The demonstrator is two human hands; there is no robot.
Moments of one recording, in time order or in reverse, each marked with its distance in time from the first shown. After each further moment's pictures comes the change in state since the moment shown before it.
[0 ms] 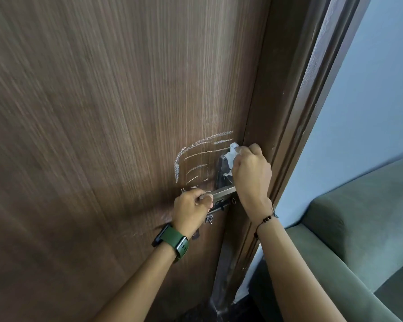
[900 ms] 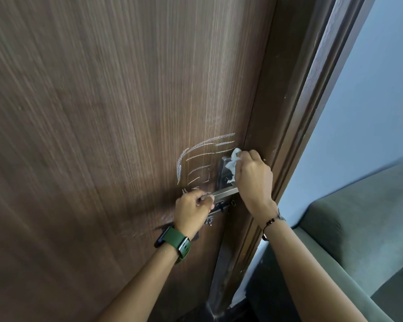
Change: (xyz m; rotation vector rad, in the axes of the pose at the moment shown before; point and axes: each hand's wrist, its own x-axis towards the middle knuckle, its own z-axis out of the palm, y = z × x) left_hand -0.001 -0.003 0.001 -0.025 0.016 0.015; right_hand -0.001 0.008 -0.002 -0.019 0.017 -0.171
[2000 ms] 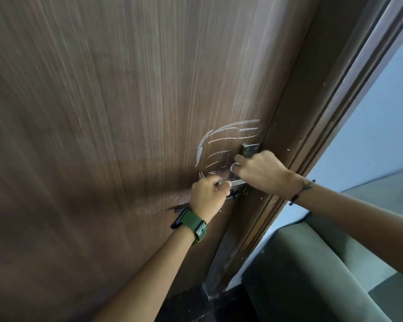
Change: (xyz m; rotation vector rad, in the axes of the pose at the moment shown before) left_hand 0.002 -0.007 0.001 -0.037 0.023 0.016; right_hand 0.012 -0.003 -0.010 -0.741 -0.610 -0.977
